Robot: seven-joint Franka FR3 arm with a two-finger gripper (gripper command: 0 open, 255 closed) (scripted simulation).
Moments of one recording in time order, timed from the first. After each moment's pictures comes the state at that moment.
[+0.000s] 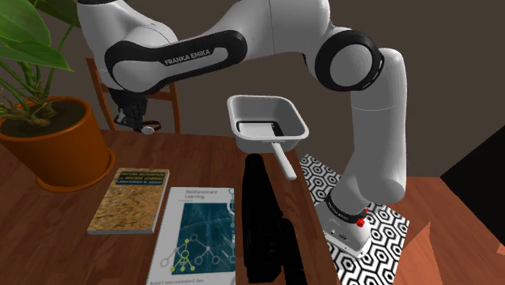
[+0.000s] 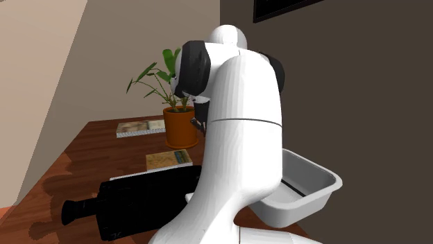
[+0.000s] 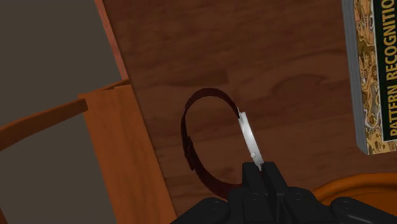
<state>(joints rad) 0.33 0.51 0.36 -1.42 -0.30 1.96 0.15</state>
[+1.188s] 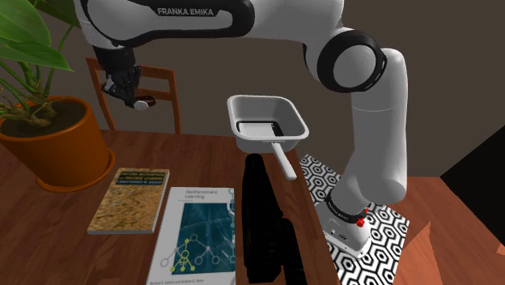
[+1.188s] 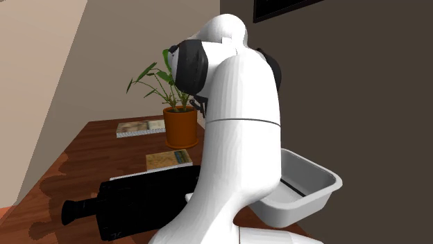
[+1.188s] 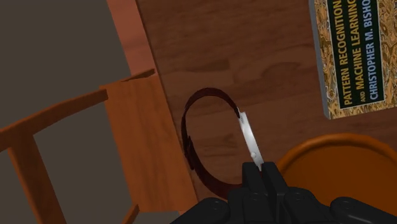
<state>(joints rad) 0.35 0.51 0.37 -1.19 -0.28 1.73 0.11</state>
